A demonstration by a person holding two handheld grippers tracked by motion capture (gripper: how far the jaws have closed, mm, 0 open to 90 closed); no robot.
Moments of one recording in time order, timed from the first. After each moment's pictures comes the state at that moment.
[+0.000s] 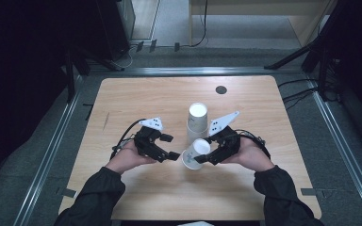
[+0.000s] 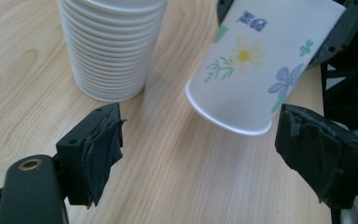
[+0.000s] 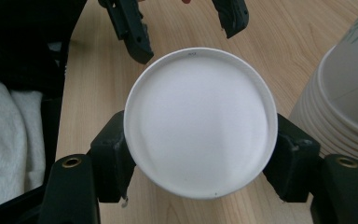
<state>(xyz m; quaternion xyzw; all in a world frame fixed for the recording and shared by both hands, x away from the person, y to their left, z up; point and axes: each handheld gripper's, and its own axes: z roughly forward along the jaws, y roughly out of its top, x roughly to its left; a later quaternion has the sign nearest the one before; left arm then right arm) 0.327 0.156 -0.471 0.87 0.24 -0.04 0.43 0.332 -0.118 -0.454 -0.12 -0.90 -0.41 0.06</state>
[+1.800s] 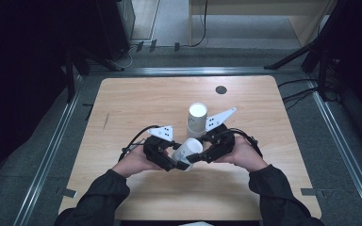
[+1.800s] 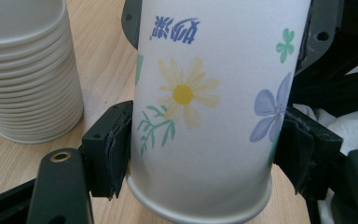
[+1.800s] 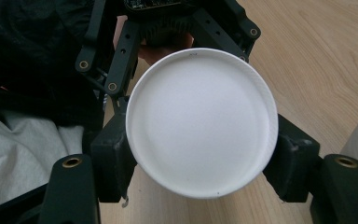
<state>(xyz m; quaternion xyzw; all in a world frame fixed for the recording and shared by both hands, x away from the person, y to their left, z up) 0.314 0.129 -0.476 0.88 0.15 -0.07 0.45 0.335 -0.105 -0.450 -0.12 -0.87 -0.46 0.13</state>
